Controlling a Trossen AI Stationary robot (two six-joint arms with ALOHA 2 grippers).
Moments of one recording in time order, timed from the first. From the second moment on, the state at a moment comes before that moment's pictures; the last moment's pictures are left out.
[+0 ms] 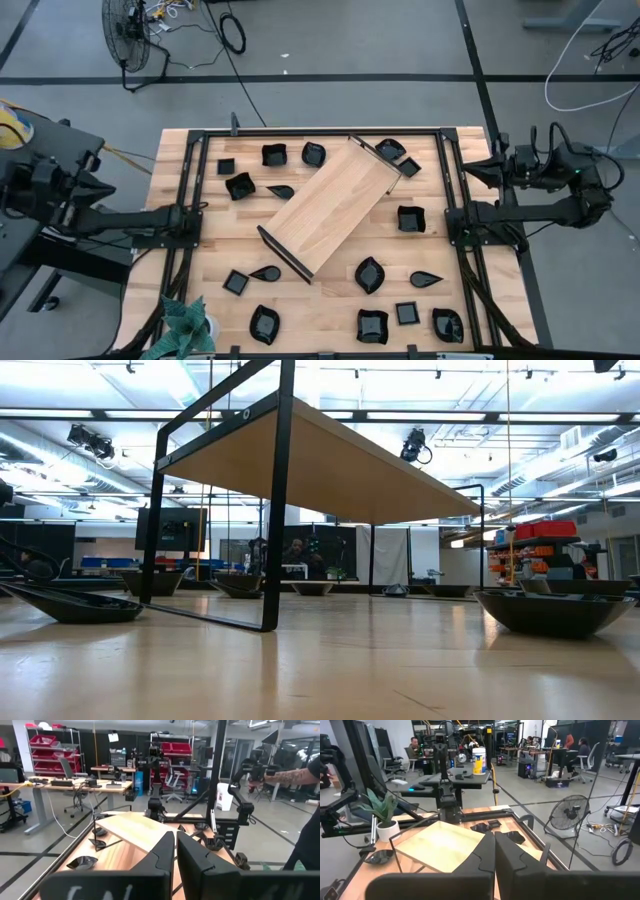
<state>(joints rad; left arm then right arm) 0.03 0.01 1.39 -1.32 0.03 -0.06 -0.04 0.22 0.97 -0.82 0.13 0.03</state>
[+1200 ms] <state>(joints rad) 0.03 0.01 1.40 -1.29 0.03 -0.06 -0.04 0.60 1.37 -1.07 0.12 -0.06</state>
